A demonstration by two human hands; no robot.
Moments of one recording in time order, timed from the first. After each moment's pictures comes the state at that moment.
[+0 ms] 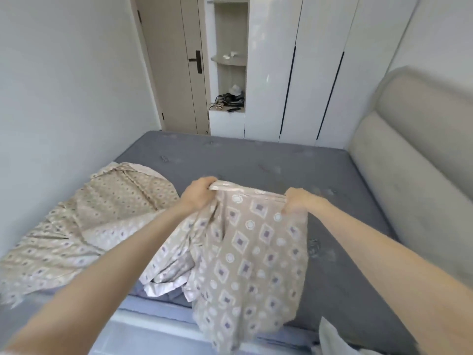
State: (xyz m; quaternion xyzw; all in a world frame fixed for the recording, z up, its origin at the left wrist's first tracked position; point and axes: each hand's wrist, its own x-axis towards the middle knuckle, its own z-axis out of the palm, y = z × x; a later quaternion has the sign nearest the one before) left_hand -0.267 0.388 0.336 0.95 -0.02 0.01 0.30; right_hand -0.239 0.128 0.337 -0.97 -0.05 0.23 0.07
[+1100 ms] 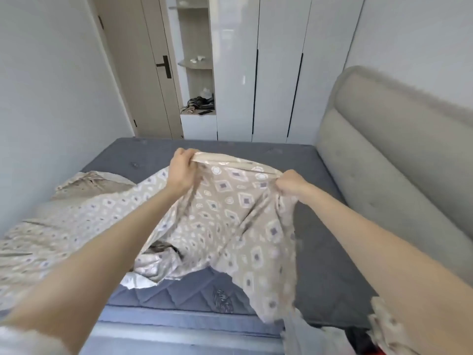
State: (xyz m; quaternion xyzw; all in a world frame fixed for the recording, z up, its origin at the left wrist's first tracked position) left_hand -0.259 0.284 0.368 0.91 -0.03 0.21 0.36; right_hand -0.268 0.023 0.362 -0.91 0.11 0.08 0.38
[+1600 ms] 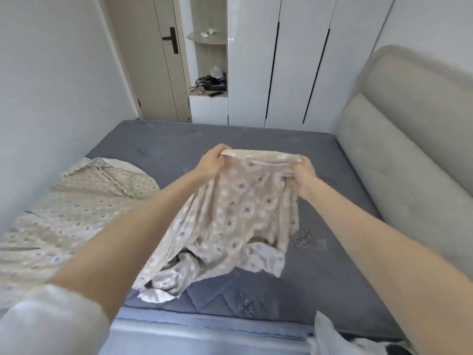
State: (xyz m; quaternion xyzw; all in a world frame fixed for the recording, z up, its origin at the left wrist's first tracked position) left_hand -0.158 0.338 0.340 0.89 -0.07 0.00 0.45; right_hand -0.171 0.117 0.332 -0.68 0.20 0.02 0.71
